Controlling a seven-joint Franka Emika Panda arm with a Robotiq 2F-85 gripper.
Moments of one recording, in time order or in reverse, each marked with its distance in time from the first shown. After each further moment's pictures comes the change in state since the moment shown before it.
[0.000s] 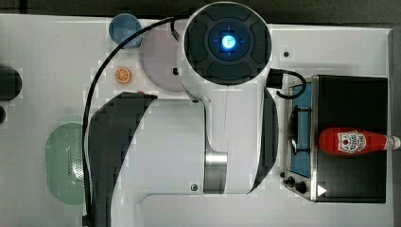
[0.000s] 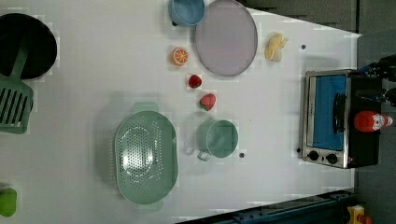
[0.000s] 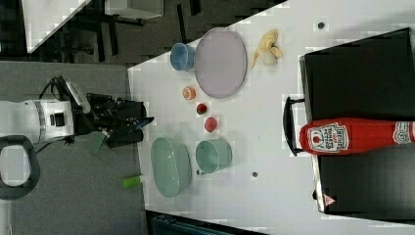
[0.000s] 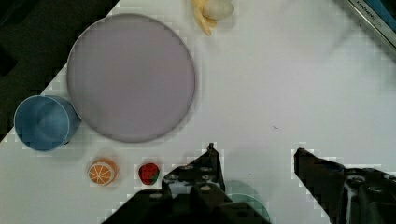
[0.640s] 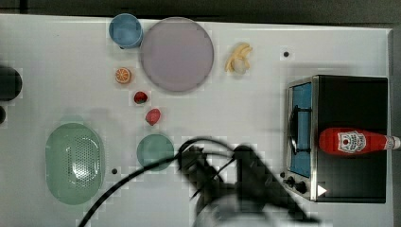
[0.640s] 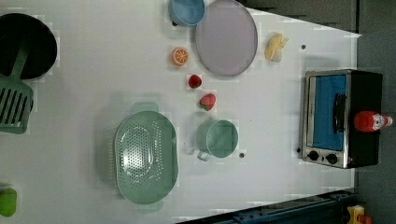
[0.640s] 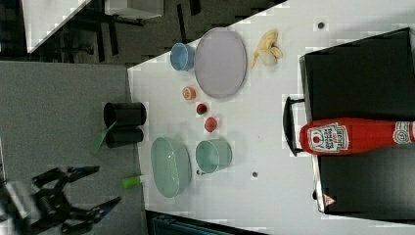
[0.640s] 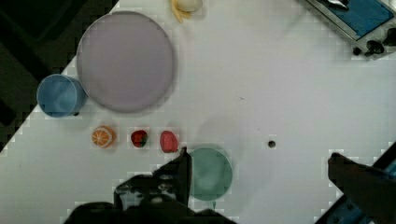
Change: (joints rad) arm -0.021 -0.512 -0.043 -0.278 0.017 -0.160 -0.005
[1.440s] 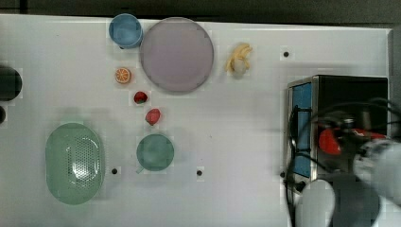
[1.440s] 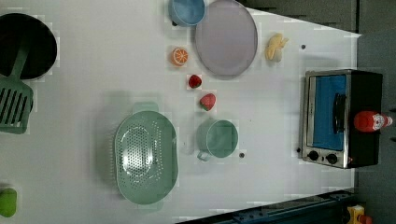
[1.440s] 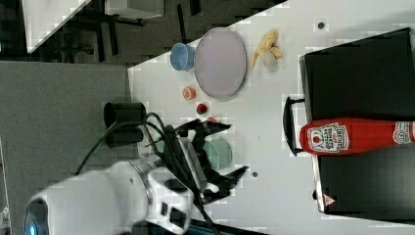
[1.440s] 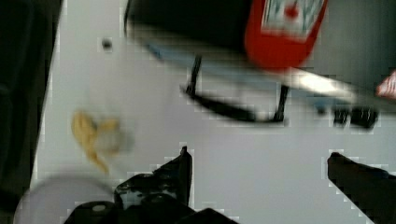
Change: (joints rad) arm -0.055 0.315 -0.413 -0.057 -0.060 0.427 -0.016
